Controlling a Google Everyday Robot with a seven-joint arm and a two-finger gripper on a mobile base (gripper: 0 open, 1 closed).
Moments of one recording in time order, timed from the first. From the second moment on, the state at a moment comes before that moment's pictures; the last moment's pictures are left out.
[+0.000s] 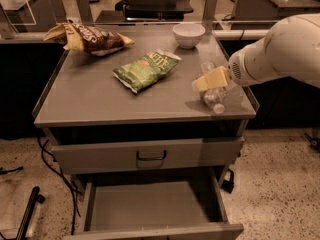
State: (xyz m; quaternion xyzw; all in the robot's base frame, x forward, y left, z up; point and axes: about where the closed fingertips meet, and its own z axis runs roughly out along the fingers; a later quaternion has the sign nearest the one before) arm 0.615 -0.192 0.900 -0.20 0.89 0.00 0.40
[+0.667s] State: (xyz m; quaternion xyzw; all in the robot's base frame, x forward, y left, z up) arm 0.632 -0.191 0.887 -0.17 0.89 0.08 0.40
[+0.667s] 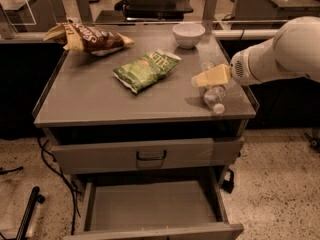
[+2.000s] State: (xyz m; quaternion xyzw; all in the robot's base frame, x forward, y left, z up) arm 0.650 -0.168 0.852 -0.18 0.90 0.12 0.37
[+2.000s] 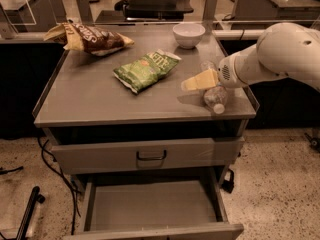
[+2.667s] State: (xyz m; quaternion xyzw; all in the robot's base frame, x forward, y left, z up) arm 0.654 -0.163 0.840 -0.19 0.91 0.12 0.36
